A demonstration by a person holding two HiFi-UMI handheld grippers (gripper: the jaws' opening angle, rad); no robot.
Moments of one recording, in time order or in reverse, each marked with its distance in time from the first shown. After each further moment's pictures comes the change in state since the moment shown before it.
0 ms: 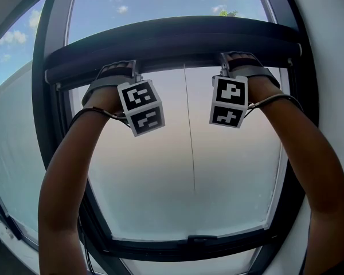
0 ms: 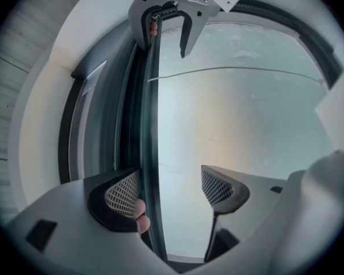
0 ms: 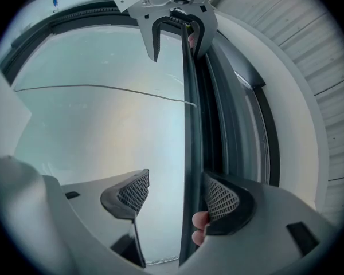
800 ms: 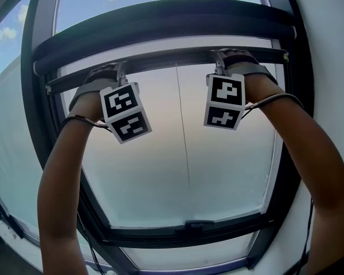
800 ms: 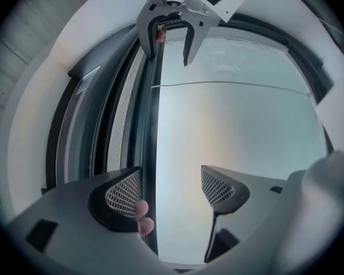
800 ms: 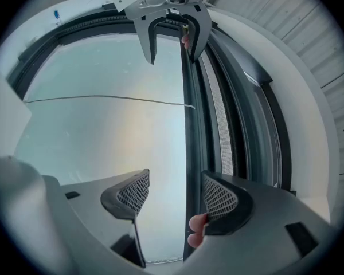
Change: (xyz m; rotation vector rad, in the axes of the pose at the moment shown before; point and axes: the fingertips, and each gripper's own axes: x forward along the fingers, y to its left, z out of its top) left arm -0.019 -0.045 -0.001 -0.054 -0.083 -0.105; right arm -0.021 0.040 0.010 0.030 -0.017 0.102
